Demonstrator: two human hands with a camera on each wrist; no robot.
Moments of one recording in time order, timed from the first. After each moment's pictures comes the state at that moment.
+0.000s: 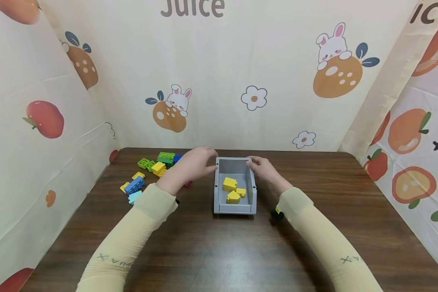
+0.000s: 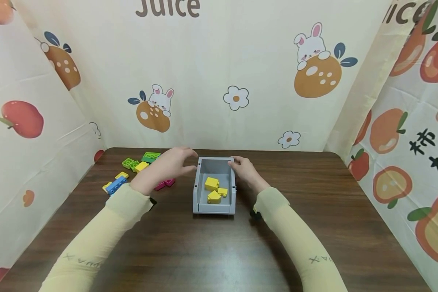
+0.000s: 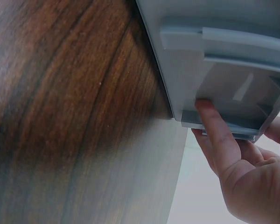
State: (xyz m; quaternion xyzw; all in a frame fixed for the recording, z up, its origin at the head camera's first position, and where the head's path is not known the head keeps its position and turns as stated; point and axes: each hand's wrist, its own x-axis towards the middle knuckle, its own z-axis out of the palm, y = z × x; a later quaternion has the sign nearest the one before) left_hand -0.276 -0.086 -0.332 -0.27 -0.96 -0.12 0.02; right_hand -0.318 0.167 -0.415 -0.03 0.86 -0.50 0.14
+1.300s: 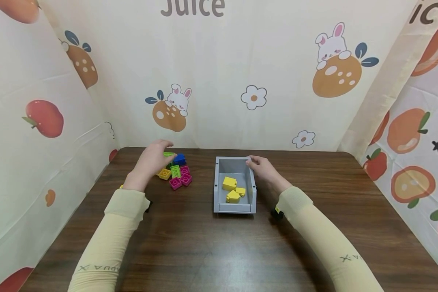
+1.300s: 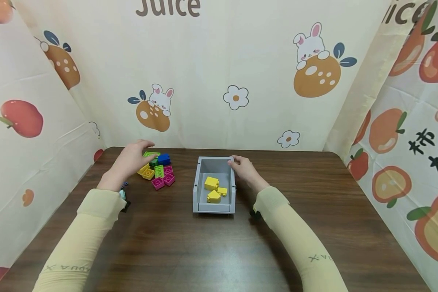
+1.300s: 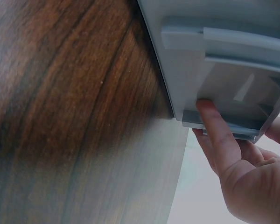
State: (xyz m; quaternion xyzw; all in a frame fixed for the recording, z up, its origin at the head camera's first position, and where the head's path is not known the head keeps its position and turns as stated) left_hand -0.292 -0.194 -0.349 -0.12 -0.97 -0.19 0.08; right_hand -0.319 0.169 -0.417 -0.04 0.85 -0.50 0.14
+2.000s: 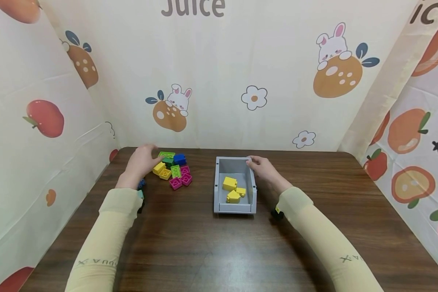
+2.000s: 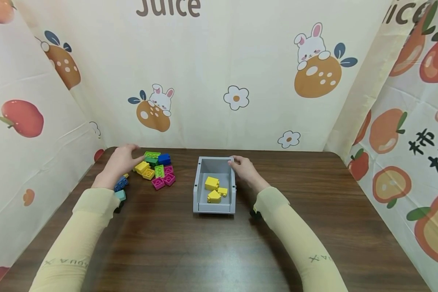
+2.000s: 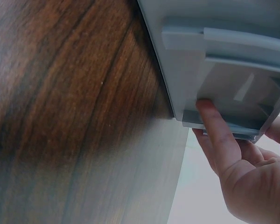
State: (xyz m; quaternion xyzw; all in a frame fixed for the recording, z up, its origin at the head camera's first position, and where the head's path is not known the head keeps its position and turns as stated) left_hand -0.304 -0.235 -0.372 -0.05 -0.98 -0.20 0.06; right_hand -0.318 0.168 -0.415 -0.03 0.86 -0.49 0.14
